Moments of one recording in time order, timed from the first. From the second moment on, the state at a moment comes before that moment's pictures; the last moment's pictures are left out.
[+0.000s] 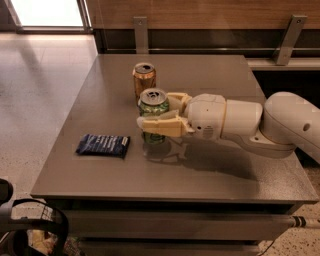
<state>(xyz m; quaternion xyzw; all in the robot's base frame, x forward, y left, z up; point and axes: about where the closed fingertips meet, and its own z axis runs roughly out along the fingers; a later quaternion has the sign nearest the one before) 0.498 0.007 0.918 -0.44 0.57 0.40 0.56</state>
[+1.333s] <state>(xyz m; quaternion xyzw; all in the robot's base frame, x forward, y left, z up) 0.479 0.042 0.878 -0.43 0.60 0.40 0.54</state>
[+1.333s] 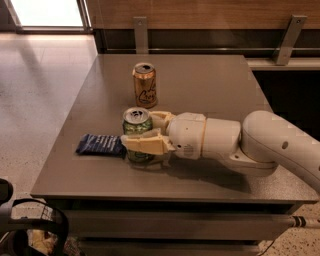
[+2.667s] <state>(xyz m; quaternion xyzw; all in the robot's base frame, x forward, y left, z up) 0.476 0.050 0.881 -0.44 0.60 0.40 0.54</state>
